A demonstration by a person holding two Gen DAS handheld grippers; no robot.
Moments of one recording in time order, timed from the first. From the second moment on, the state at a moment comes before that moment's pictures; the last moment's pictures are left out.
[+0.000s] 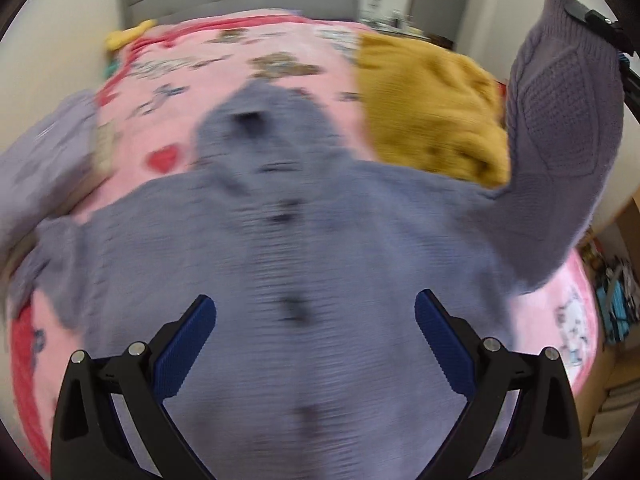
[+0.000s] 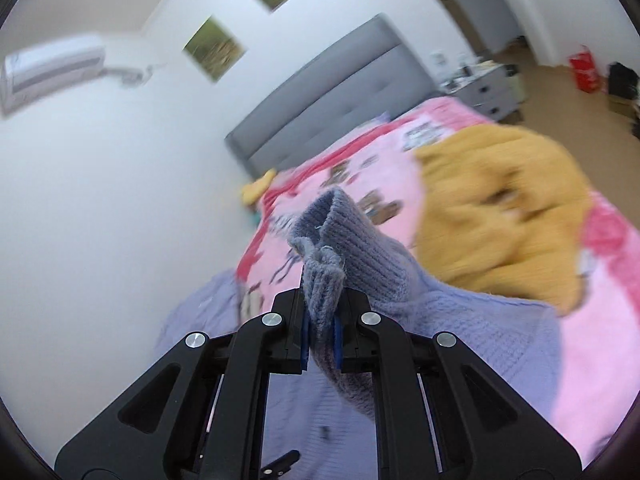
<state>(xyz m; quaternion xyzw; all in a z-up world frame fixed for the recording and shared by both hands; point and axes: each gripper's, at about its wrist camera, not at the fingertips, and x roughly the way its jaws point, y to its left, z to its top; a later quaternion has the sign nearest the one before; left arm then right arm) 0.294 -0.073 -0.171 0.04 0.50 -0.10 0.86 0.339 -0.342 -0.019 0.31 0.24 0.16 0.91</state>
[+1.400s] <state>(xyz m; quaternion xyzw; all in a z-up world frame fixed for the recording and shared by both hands) 0.397 0.088 -0.247 -0.02 0.53 -0.15 0.83 0.377 -0.141 -0.168 0.06 0.42 0.09 0.90</state>
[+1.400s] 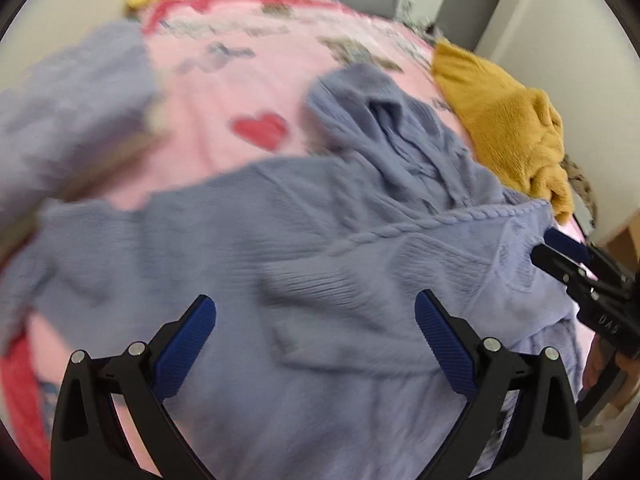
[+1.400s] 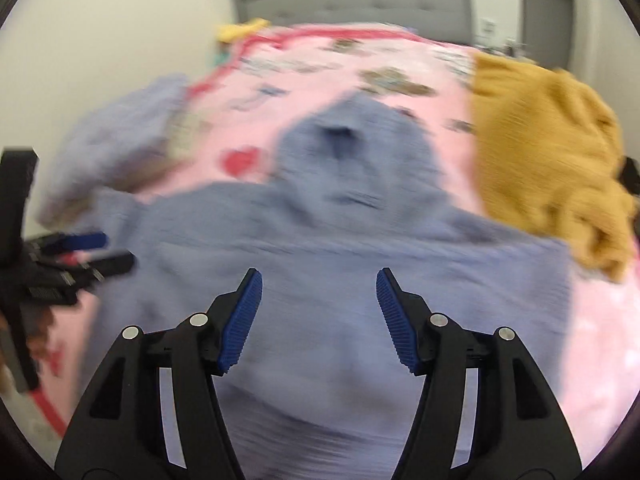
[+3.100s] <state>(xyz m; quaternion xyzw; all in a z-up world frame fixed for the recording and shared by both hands) 0.726 0.035 -0.324 -0.02 0.63 -0.07 0.77 0.732 -0.238 -0.251 0.05 0.58 0.12 0.80</state>
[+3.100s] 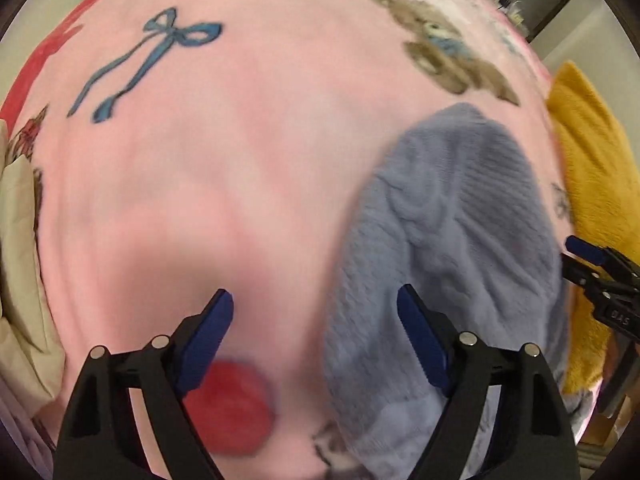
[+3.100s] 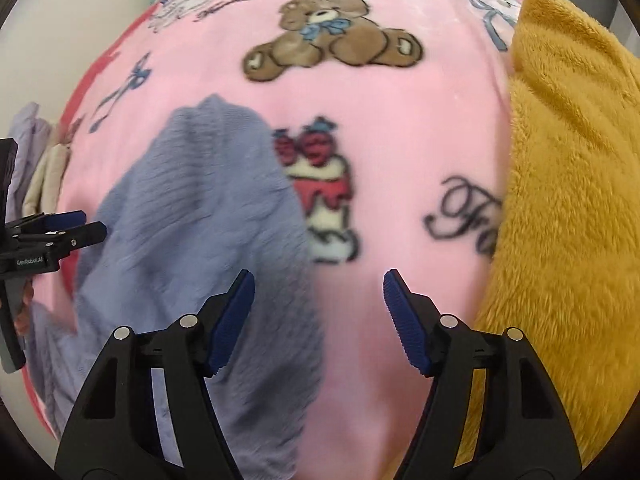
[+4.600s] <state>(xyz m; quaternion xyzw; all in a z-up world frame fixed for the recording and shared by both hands) 0.556 0.061 -0.193 -0.10 0.43 -0.22 0.87 0.539 -0.250 -0.124 0.09 0.38 0.25 0.89</state>
